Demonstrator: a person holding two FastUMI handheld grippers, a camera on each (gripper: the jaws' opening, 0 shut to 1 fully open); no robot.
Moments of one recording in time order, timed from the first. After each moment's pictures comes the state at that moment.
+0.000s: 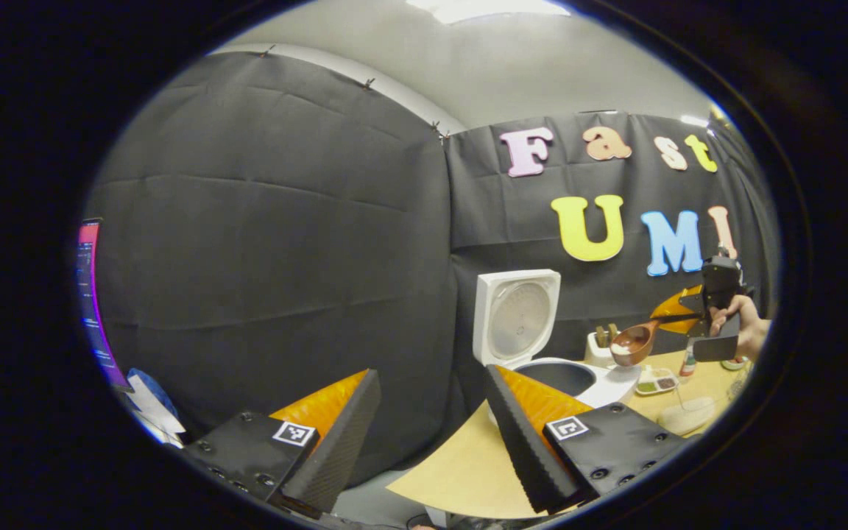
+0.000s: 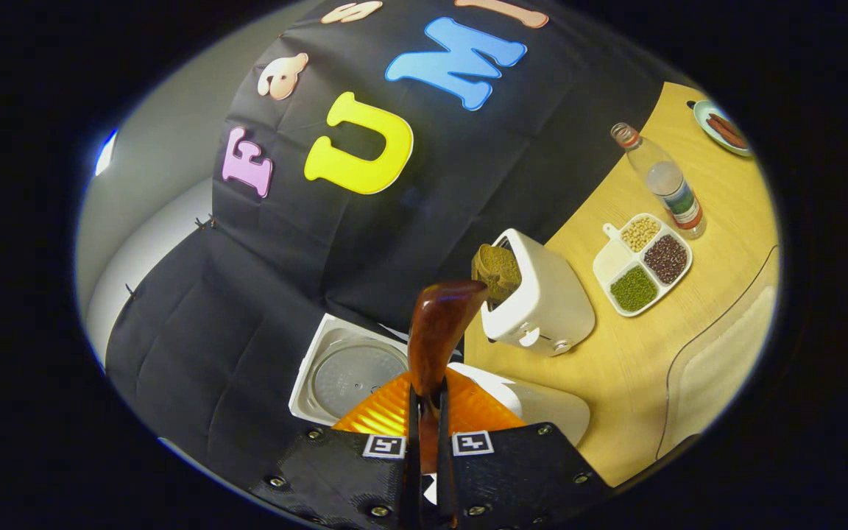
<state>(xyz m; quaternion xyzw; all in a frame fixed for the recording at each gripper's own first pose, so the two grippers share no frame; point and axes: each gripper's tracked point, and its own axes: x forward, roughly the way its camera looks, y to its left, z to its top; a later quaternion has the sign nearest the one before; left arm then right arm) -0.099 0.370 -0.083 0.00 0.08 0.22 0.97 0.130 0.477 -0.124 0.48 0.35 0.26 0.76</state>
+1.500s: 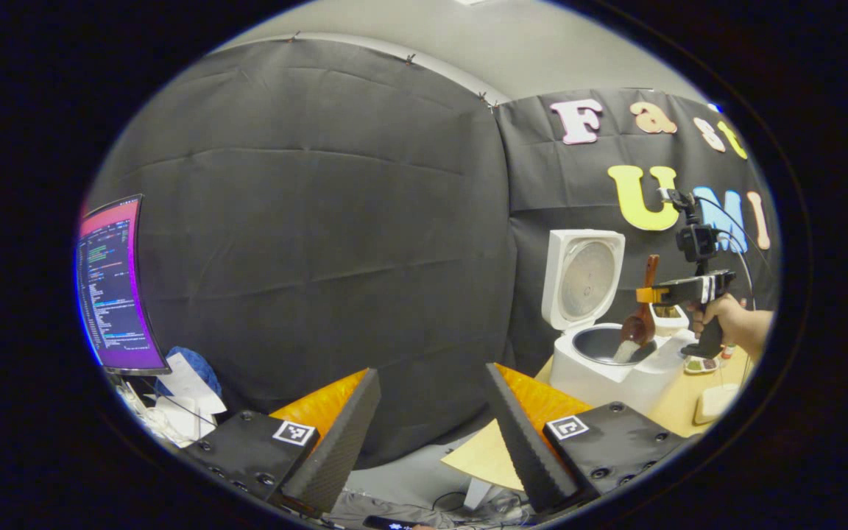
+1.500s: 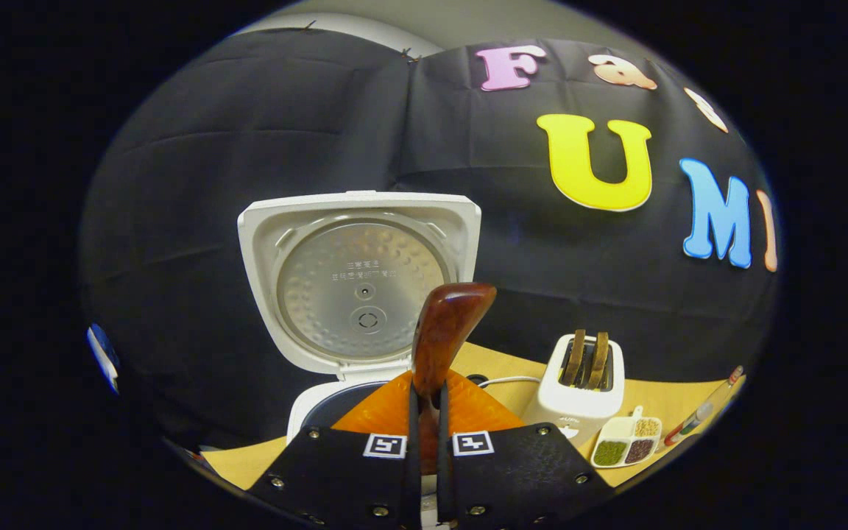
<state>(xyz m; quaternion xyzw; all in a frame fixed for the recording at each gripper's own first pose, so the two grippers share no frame) -0.157 0.422 -0.131 -0.01 0.14 0.32 0.94 0.127 0.635 -0.135 -0.04 0.16 0.40 0.90</state>
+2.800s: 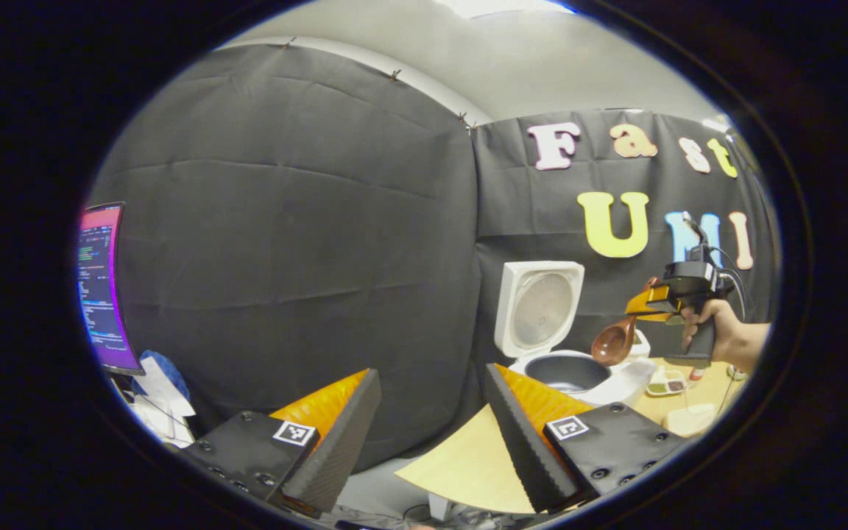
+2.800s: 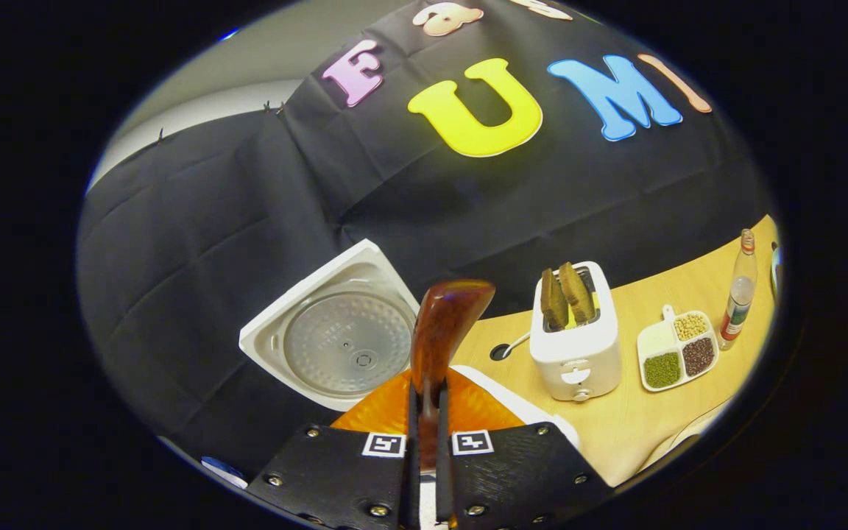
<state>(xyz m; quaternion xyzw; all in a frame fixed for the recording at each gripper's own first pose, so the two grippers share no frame) -0.115 0.364 -0.087 -0.02 0.09 0.25 0.96 0.138 0.548 -0.099 0.28 0.30 0.33 0.85</state>
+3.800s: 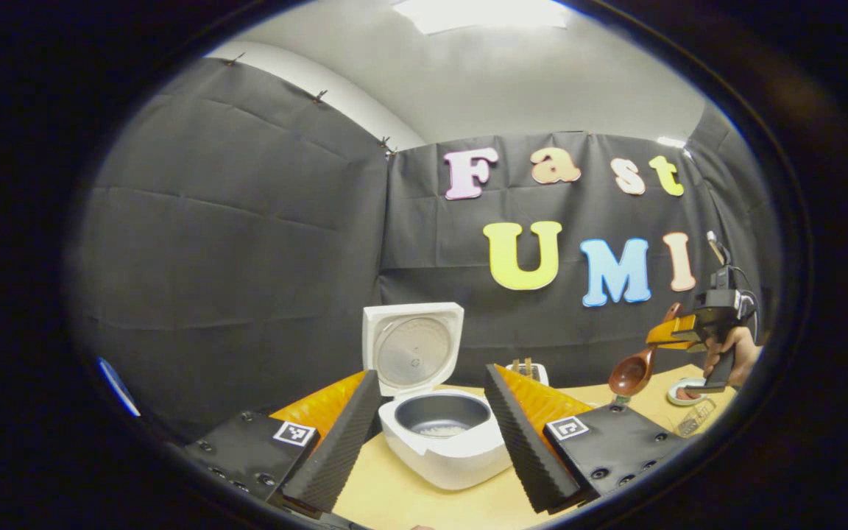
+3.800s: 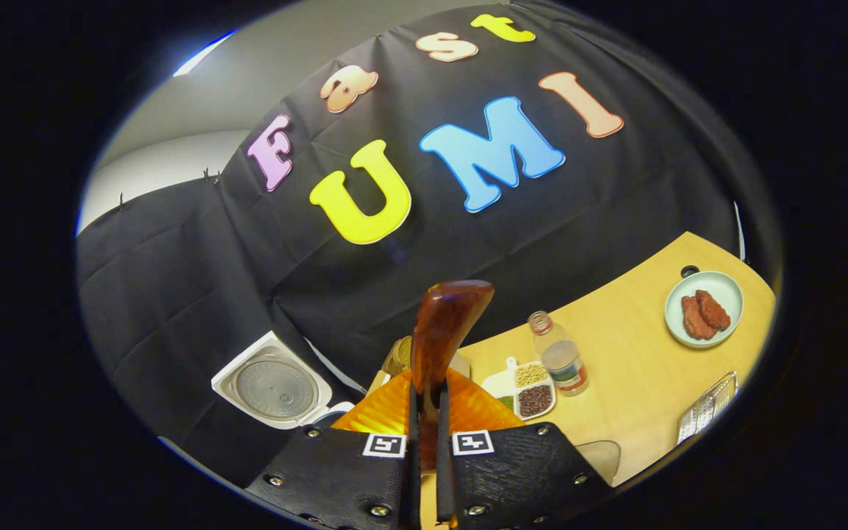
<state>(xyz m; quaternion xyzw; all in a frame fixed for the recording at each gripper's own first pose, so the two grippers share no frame) -0.016 0.191 -0.024 -0.03 0.03 0.12 0.99 0.170 0.254 -0.098 0.29 0.25 0.19 0.90</state>
